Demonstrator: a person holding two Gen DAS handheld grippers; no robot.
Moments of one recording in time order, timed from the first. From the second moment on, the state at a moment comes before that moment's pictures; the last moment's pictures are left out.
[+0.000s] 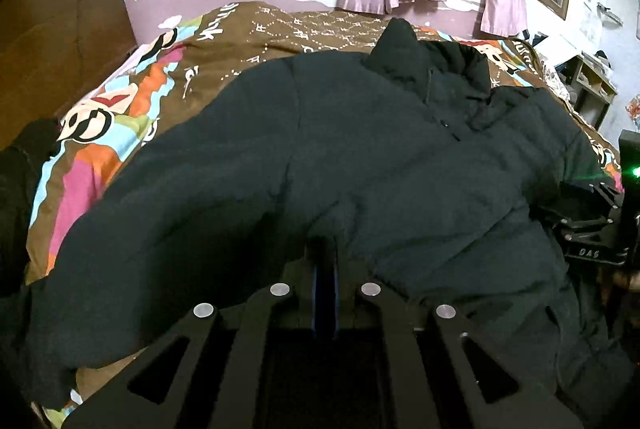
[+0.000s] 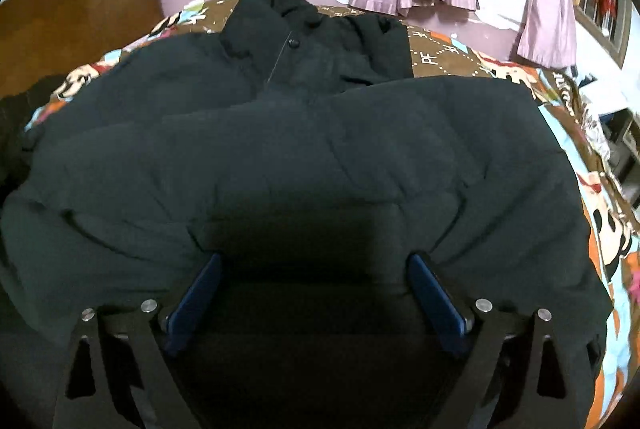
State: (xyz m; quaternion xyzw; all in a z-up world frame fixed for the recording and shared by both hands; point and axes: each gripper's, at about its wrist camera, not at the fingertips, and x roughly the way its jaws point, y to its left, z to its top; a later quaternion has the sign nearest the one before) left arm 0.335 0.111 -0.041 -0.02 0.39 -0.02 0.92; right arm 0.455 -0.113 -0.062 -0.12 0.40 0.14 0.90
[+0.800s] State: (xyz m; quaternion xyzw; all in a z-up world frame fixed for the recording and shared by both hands) left arm 0.187 0.247 0.049 -0.23 0.32 0.12 0.91; right arm 0.408 -0.018 -0.016 -0.04 0.37 0.24 0.90
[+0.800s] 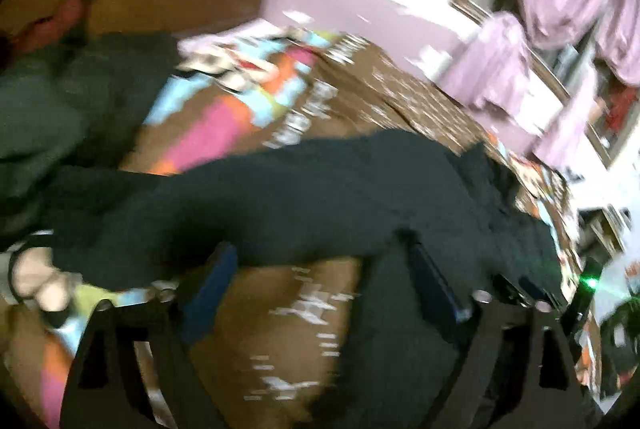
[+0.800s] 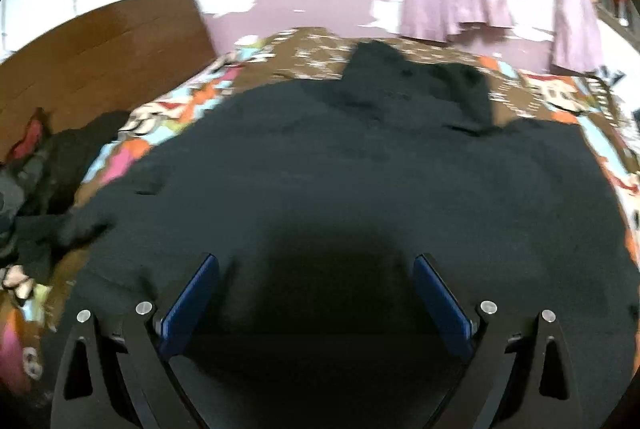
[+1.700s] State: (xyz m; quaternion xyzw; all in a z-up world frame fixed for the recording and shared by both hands) left arm 0.090 0.406 -0.056 -0.49 0.29 0.38 0.73; right arm 0.420 0.076 -0.061 -0.04 0.38 0.27 0.88
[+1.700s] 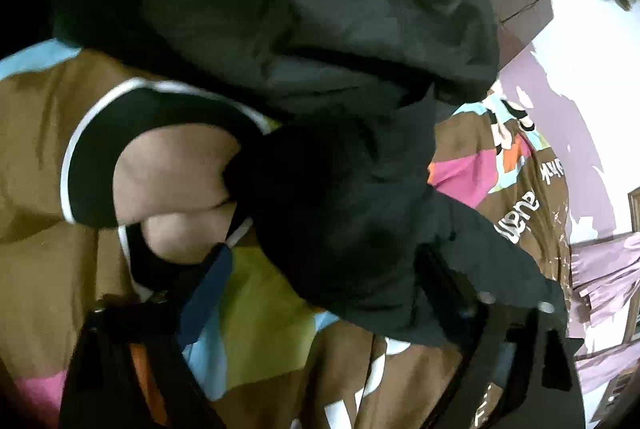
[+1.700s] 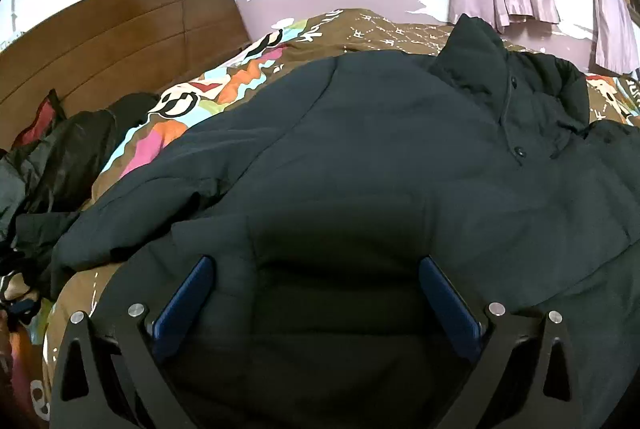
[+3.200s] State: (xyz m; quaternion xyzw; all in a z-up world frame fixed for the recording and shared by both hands) left arm 0.090 0.367 -0.085 -0.49 0.19 0.43 0.73; right arm 0.386 0.027 -0.054 -0.03 0.40 0.25 0.88
